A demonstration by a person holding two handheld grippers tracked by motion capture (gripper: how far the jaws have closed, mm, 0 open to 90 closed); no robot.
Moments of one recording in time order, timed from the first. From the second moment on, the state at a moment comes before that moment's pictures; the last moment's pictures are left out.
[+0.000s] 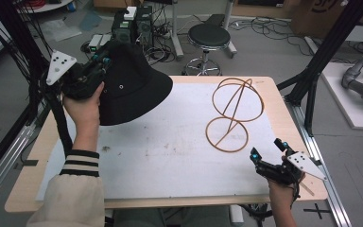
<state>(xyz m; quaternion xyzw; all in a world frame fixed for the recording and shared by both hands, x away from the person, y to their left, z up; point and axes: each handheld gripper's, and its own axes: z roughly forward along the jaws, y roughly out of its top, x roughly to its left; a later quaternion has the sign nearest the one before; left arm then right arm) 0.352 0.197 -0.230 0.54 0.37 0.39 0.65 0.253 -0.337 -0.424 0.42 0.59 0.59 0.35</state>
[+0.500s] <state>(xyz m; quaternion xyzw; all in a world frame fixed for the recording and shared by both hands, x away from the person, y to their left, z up) 0.343 0.161 -0.187 0.52 0.34 0.39 0.68 0.251 -0.338 -0.423 0.42 0.59 0.60 0.35</state>
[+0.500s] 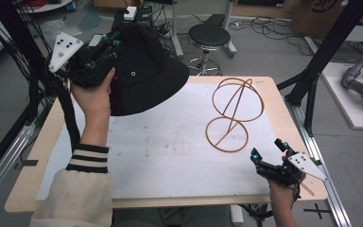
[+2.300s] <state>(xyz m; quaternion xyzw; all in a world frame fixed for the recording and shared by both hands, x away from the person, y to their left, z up) 0.373 -0.056 -0.179 0.58 0.25 0.30 0.71 0.211 -0.373 -0.421 0.44 0.56 0.59 0.38</state>
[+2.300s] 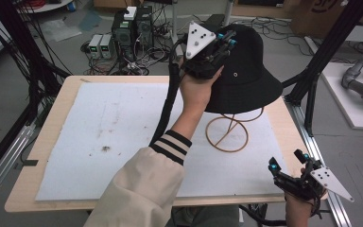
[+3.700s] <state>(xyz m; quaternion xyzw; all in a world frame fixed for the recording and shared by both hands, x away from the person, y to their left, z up) 0.373 -0.007 -0.188 0.54 0.29 0.31 0.72 0.209 -0.373 -0.419 0.43 0.56 0.59 0.38</state>
